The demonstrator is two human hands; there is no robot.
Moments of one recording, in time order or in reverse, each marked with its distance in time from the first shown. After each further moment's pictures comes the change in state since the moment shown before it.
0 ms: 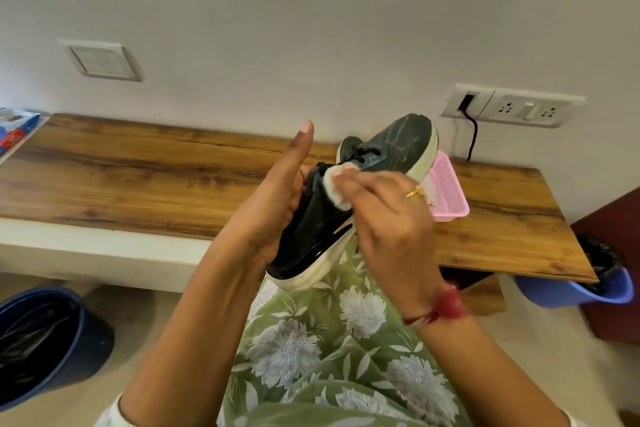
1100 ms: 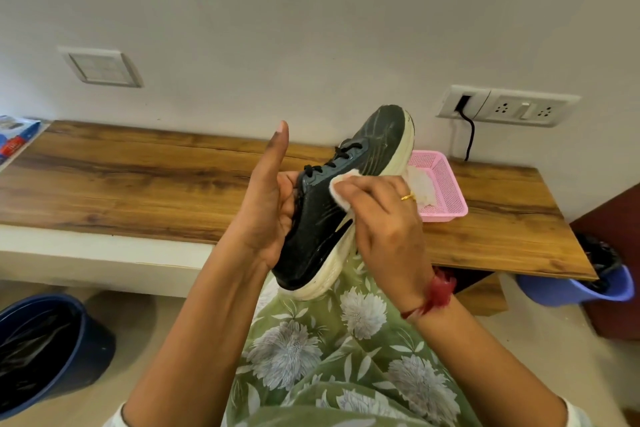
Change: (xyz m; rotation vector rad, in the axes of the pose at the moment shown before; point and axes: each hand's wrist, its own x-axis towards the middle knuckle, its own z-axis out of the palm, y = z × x) left_hand 0.007 -0.015 -0.013 -0.258 0.059 -0.006; right_hand -0.010 0.007 0.009 0.050 -0.074 0.066
